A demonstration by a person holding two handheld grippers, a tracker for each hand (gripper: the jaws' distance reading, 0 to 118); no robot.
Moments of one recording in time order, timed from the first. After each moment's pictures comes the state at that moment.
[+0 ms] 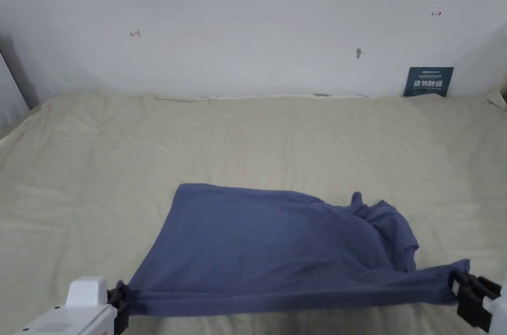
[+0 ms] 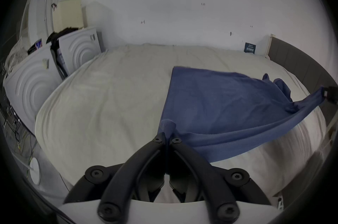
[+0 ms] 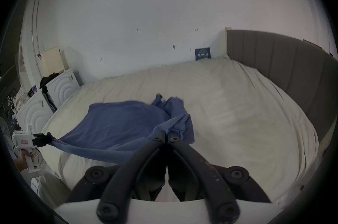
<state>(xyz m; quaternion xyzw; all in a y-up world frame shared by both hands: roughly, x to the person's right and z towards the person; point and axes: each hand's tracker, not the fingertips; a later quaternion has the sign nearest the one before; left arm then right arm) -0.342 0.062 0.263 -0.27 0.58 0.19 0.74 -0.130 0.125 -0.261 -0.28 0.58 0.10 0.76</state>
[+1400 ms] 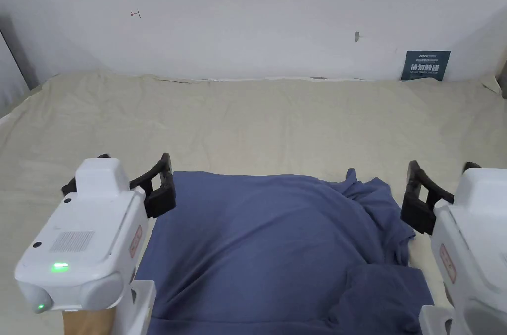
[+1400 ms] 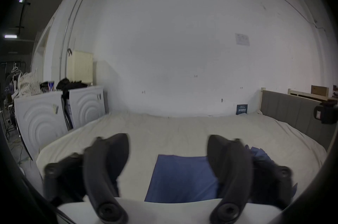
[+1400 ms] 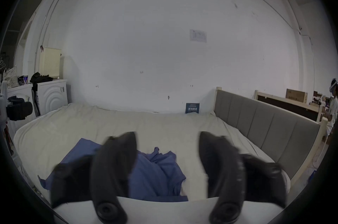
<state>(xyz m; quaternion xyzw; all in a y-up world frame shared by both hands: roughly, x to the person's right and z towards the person) -0.300 0.206 0.188 -0.03 0.62 0.00 0.78 -0.145 0.226 -0.170 -0.03 0.53 0.07 0.84</state>
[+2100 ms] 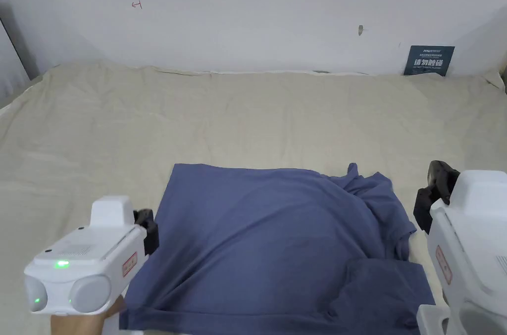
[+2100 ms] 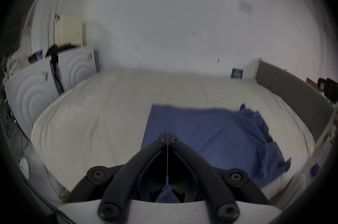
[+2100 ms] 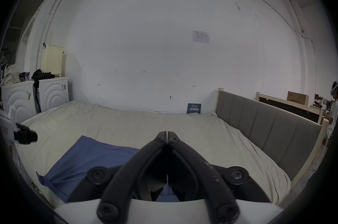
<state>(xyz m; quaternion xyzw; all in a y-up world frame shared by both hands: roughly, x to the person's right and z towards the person) -0.323 0.131 0.219 -0.20 0.58 0.18 0.77 -0.148 0.215 -0.173 -0.04 0.54 0.08 0.84</state>
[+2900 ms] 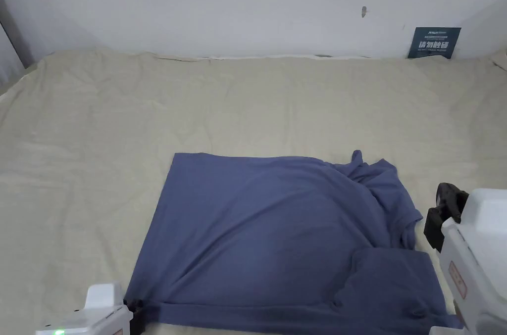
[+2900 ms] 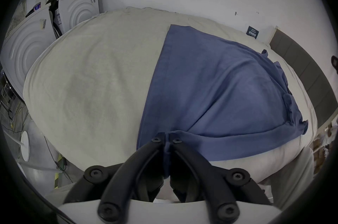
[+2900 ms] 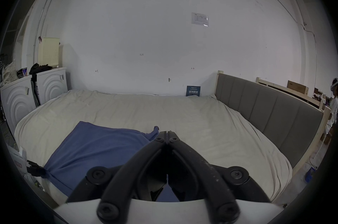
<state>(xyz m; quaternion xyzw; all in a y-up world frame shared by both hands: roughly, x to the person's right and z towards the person) -0.305 0.011 0.266 -0.31 0.55 0.30 0.72 -0.145 0.179 -0.188 -0.10 0.53 0.11 0.84</state>
